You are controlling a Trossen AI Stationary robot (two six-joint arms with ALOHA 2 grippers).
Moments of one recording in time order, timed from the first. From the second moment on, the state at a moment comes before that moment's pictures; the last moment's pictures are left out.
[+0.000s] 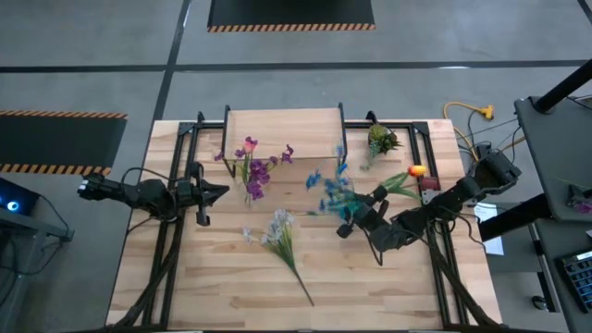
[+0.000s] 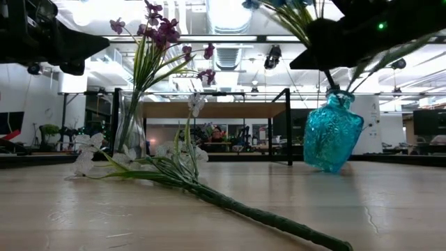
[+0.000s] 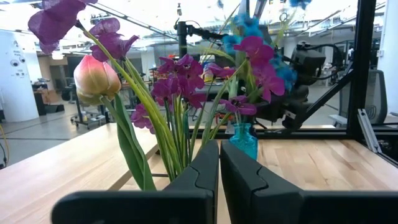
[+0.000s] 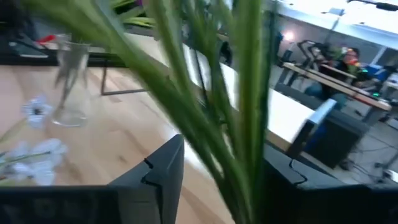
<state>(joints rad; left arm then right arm) -0.25 0.05 0.03 0.14 -0.45 0.12 0.48 1.49 0.57 0.53 1.30 0.12</state>
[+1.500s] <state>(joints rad) -0.25 0.05 0.03 0.12 -0.45 0.12 0.49 1.49 0.70 0.53 1.19 -0.02</state>
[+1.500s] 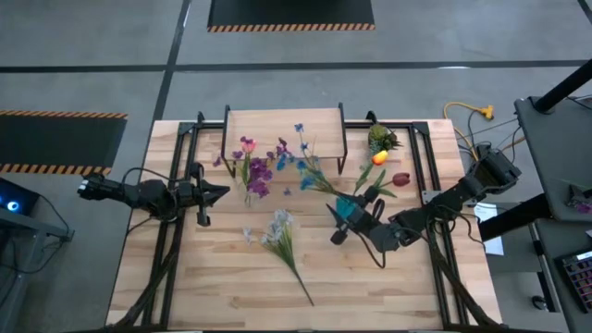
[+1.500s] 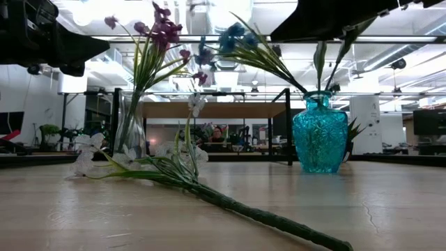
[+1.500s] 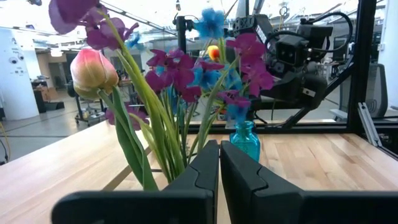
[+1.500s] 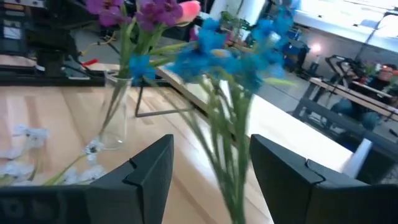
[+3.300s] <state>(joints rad) -0.25 0.05 0.03 0.12 -0.45 0.12 0.32 1.49 0.86 0.00 1.01 0.20</state>
